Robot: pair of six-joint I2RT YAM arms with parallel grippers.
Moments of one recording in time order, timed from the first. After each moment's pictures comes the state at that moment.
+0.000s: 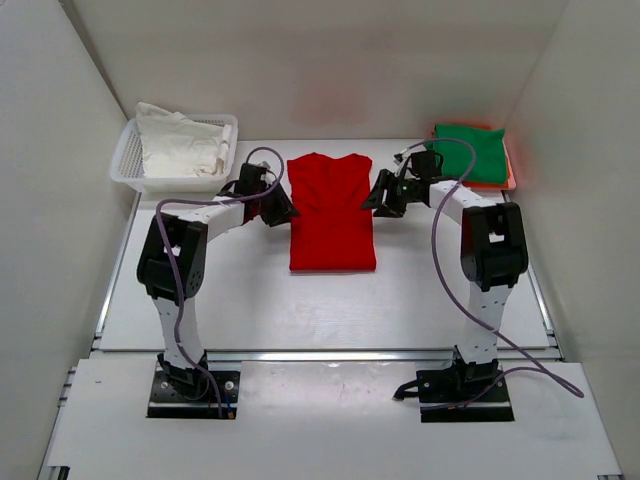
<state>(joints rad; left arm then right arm) -0.31 1.95 1.28 -0.15 0.28 -0.73 0.15 2.03 1.44 -0.29 -0.64 0.44</state>
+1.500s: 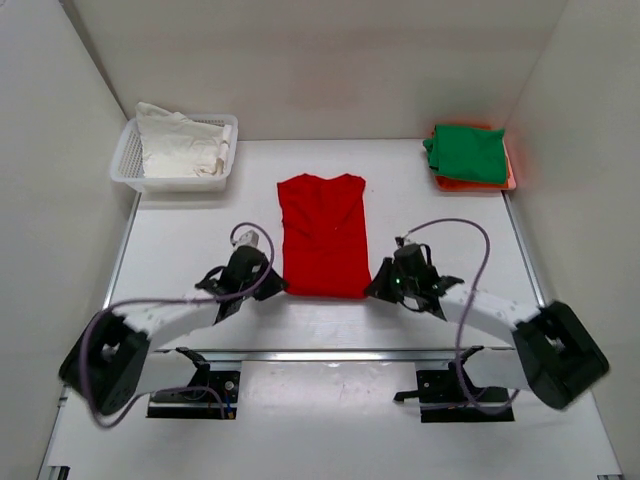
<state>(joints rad) -0.57 1.31 0.48 0.09 -0.03 -0.92 0.53 1.32 0.49 0.04 -0.13 0.80</state>
